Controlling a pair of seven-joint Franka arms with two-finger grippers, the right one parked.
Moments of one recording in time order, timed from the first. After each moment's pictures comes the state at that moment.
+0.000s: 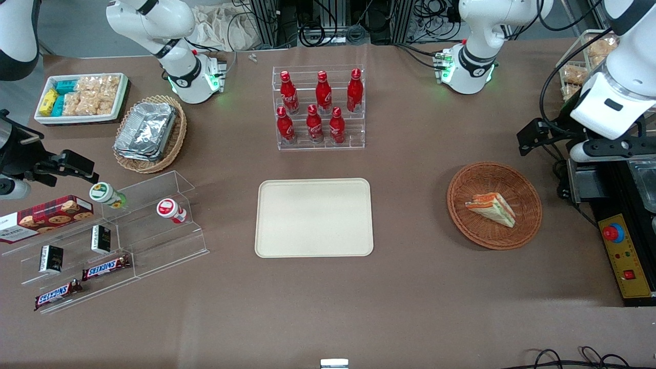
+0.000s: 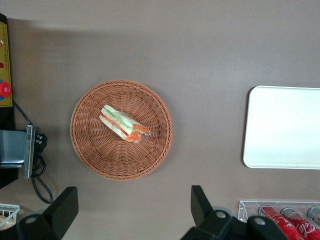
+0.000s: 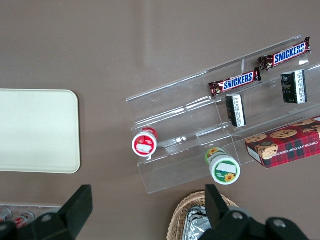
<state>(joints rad) -0.11 -0.02 -0.05 -1.58 -0.02 1.60 -0.21</state>
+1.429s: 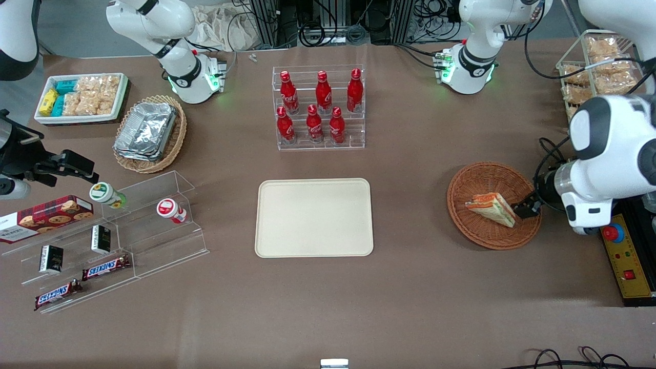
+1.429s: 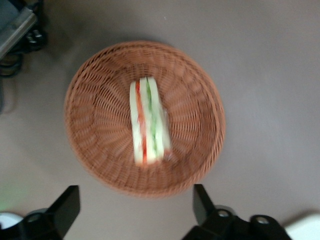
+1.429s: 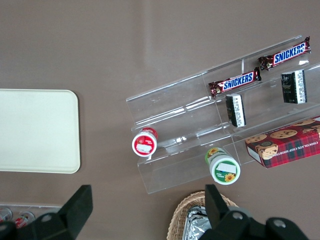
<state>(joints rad) 0.01 0.24 -0.03 -1.84 -0.02 1.92 -0.89</state>
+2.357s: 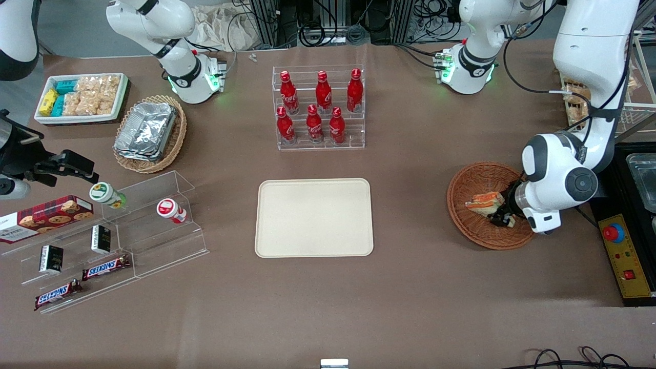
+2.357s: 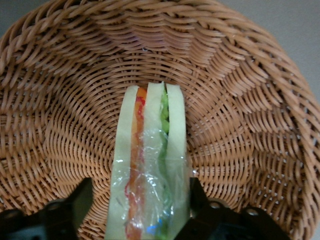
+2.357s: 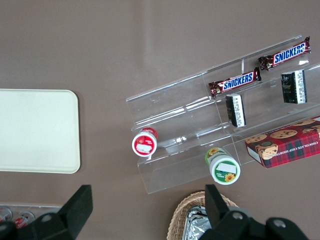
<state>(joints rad) 0.03 0.39 -0.04 -2.09 -0.04 2.32 -1.01</state>
